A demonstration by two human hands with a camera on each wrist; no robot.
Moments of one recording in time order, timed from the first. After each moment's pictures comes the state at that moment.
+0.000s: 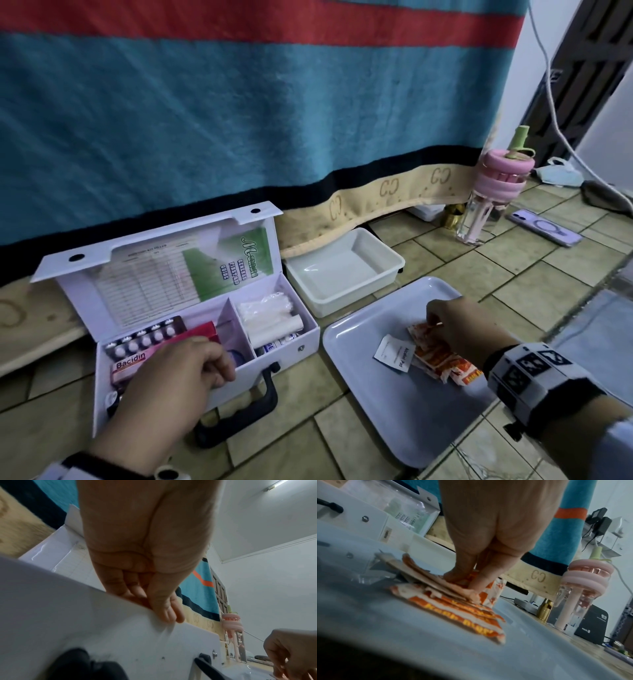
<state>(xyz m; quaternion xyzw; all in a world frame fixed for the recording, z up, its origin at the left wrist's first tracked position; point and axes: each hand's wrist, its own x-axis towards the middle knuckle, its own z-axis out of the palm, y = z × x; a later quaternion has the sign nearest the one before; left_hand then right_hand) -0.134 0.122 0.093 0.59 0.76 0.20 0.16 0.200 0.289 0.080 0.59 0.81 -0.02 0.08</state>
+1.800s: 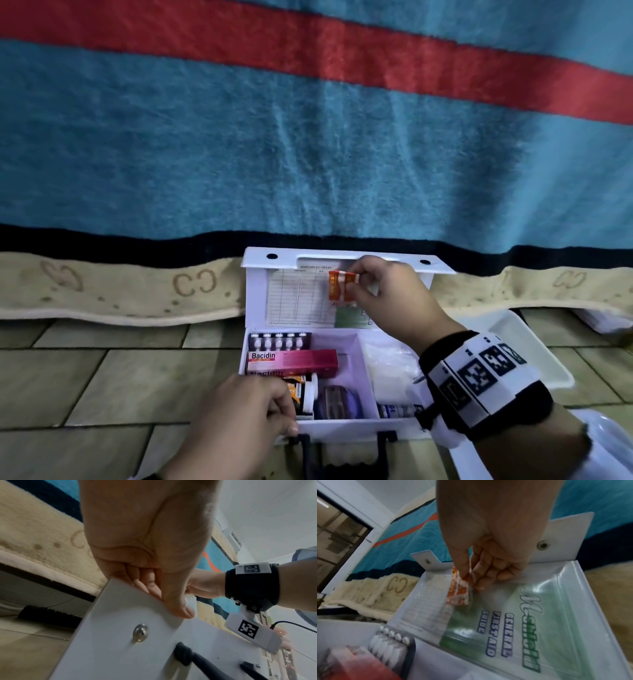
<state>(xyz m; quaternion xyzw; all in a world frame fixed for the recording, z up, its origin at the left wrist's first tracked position) -0.172 0.075 0.096 0.46 0.83 0.26 0.19 -0.084 0.279 0.153 0.26 0.91 -0.23 -0.22</state>
